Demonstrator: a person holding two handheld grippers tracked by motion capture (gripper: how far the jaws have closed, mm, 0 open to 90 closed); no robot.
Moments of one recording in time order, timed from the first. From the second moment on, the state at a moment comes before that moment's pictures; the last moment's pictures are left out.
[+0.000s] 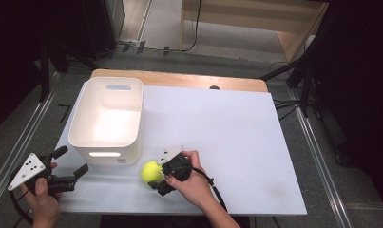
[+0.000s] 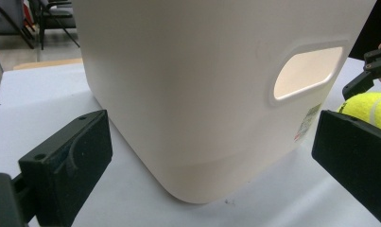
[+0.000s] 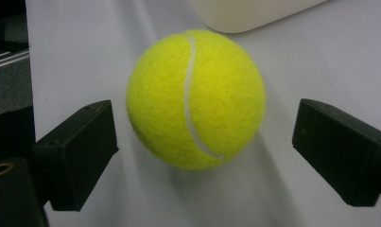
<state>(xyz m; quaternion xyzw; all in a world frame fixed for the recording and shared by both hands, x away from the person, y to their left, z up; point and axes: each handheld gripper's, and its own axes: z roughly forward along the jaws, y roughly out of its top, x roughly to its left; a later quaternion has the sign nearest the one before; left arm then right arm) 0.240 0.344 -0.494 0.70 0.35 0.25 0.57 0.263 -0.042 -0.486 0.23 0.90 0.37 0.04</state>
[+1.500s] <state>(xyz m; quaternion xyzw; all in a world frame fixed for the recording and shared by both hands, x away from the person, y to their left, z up) 0.240 0.344 -0.493 0.70 0.35 0.24 0.57 0.270 -0.030 -0.480 0.22 0.91 0.36 0.04</state>
